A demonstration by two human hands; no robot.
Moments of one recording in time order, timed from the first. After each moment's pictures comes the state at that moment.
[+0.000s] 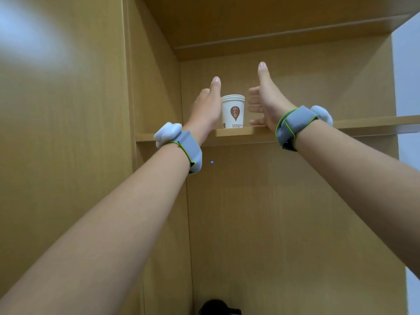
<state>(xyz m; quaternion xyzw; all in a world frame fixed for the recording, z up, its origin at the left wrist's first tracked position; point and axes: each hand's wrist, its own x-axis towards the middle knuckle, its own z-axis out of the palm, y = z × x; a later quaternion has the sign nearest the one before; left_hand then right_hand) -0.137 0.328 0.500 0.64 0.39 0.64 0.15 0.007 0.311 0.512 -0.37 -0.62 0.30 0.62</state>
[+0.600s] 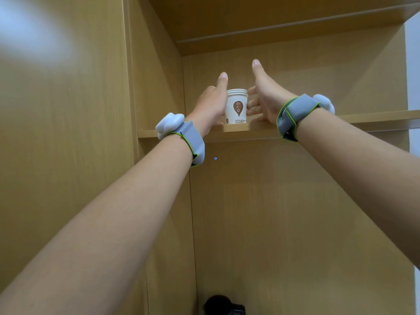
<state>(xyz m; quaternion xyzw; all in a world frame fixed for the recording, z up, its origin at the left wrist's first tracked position) -0.133 0.328 0.507 0.66 0.44 0.59 0.16 -0.001 0.318 0.518 -0.42 -0.65 0.28 0.57</state>
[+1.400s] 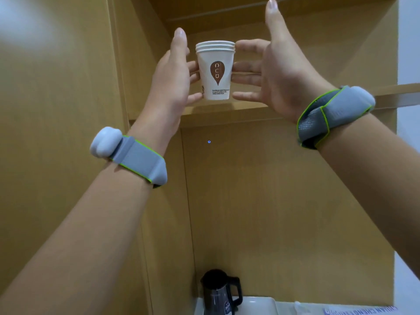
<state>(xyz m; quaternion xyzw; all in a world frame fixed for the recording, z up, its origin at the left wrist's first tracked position) -0.155 0.230 0.465 0.63 0.31 0.69 0.18 0.019 0.235 0.476 -0.25 -0.68 0.31 0.61</state>
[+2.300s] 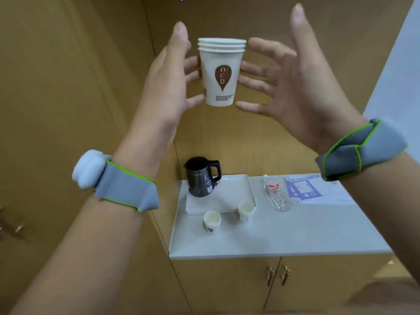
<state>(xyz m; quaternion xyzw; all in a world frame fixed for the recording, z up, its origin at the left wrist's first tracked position) -0.162 0.225 0.220 0.60 0.41 0.60 0.34 0.026 0.214 0.221 -0.35 -0.58 0.48 0.56</state>
